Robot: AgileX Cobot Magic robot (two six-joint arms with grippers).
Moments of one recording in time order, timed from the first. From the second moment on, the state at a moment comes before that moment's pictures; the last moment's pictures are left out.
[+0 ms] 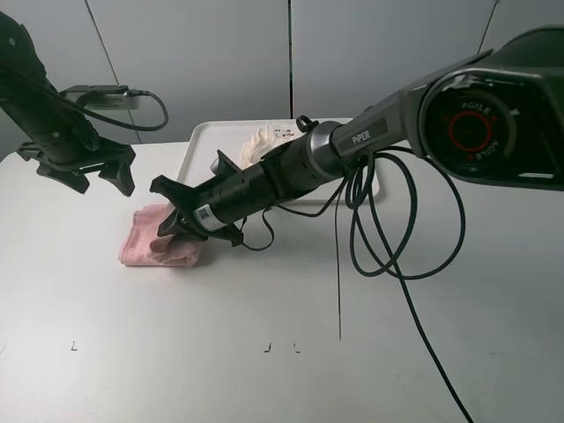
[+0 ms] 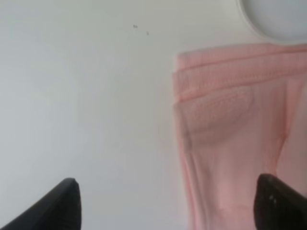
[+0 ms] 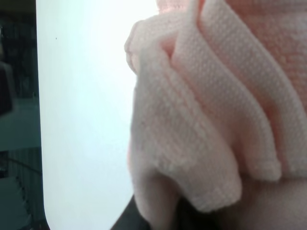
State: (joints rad) left arm -0.12 1.89 -1.29 -0.05 0.82 0.08; right arm 0.72 2.45 -1.55 1.65 0.64 -0.70
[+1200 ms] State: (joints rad) left arm -0.12 1.85 -1.38 0.01 0.91 0.08; right arm 0.57 2.42 -1.57 1.39 0.77 -0.59
